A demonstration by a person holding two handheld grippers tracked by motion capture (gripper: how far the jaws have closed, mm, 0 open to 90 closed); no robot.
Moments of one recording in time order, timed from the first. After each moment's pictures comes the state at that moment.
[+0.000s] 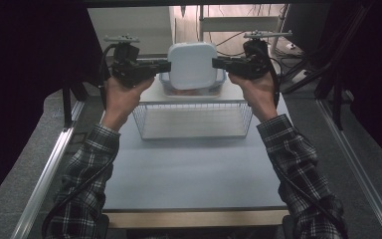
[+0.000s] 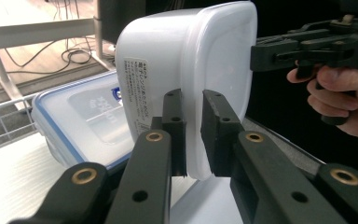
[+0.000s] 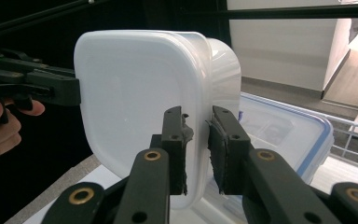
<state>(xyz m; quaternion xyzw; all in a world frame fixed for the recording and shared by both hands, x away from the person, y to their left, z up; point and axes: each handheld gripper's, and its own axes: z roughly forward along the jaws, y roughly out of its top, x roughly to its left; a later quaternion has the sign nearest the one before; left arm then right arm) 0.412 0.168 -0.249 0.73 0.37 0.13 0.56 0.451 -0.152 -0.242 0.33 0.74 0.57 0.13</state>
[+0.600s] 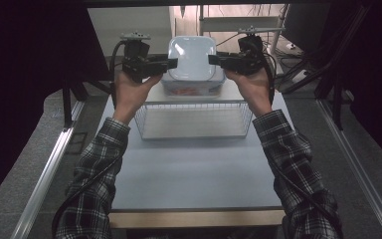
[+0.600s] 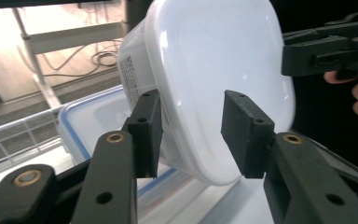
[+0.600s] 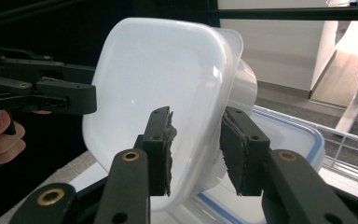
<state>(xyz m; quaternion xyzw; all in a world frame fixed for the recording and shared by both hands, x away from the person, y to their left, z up) 0.434 0.149 -0.254 0.73 0.40 0.19 0.53 0.465 -0.141 -0.241 0.34 0.75 0.55 0.14</state>
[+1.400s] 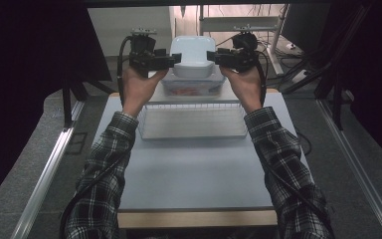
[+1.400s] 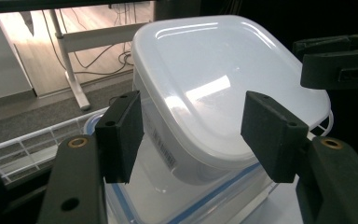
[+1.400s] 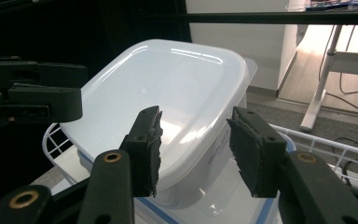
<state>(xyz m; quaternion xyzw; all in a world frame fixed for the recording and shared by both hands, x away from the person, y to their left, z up) 0.457 0.140 -0.255 0.71 0.43 0.22 0.51 0.480 -0.130 -0.246 0.38 0.73 0.54 0.19</state>
